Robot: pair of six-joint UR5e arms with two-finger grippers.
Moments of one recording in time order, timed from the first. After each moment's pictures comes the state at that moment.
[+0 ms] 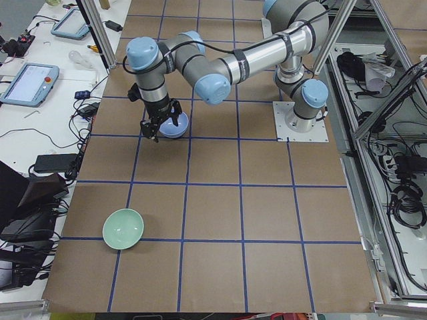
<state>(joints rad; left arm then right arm) -0.92 -2.08 -1.06 -1.50 1.70 1.47 1.54 -1.52 1.41 -1.53 -1.56 -0.04</state>
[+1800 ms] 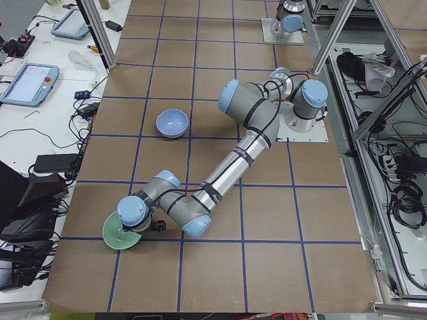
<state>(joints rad) -0.72 -2.68 -0.62 -1.39 1.50 2.37 1.54 -1.53 1.41 -1.53 -1.56 -0.04</state>
